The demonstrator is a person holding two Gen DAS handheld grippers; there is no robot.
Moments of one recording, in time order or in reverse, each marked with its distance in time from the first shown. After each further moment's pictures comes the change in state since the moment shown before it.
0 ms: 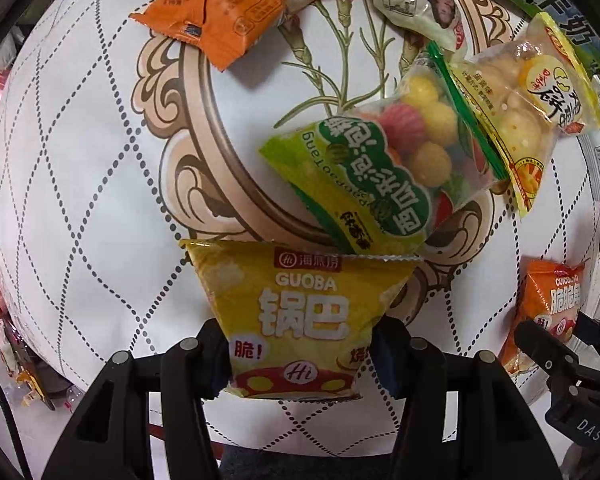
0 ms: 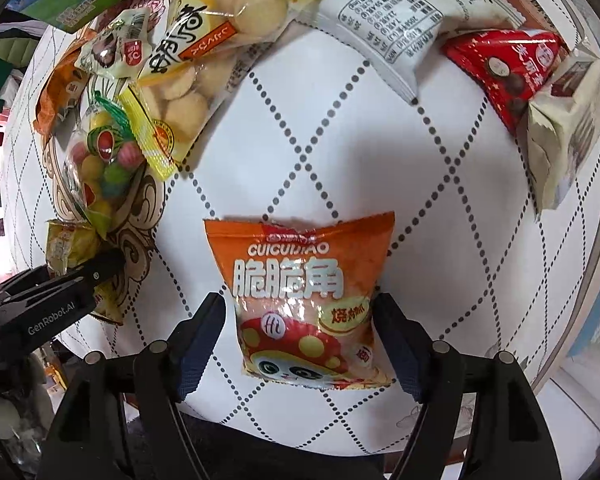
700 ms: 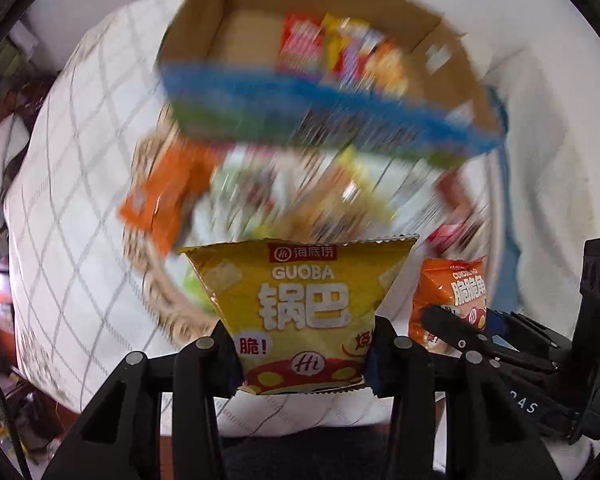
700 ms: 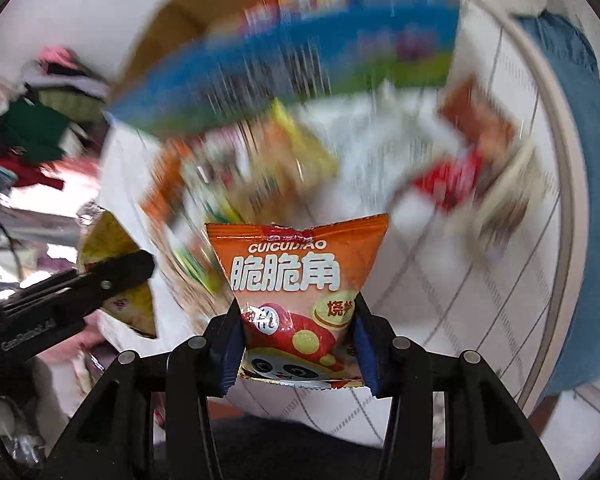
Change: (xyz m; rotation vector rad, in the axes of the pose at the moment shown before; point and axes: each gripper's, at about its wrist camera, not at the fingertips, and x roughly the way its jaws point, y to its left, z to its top) left arm -0.204 -0.080 -0.009 0.105 -0.197 -0.251; right arm -0.132 -0.018 -0.007 0.027 -0.252 0.244
